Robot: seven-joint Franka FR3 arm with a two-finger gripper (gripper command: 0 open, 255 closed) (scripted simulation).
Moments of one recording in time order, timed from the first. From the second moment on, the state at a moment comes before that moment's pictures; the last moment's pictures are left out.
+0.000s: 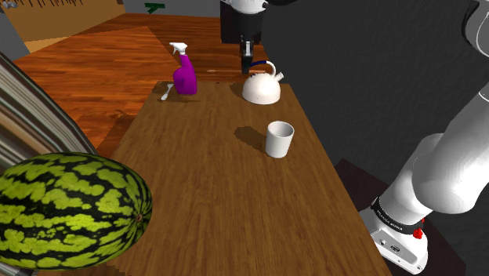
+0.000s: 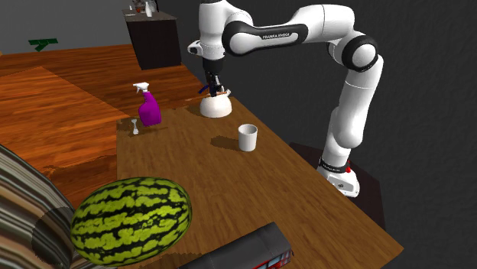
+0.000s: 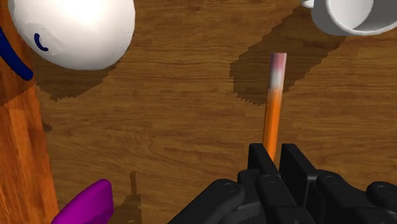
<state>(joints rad) 0.16 -0.02 0.27 -1.63 -0.21 1.69 -0.44</state>
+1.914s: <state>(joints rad) 0.05 -0.11 0.13 -2.02 -0.19 2.03 -0.62</state>
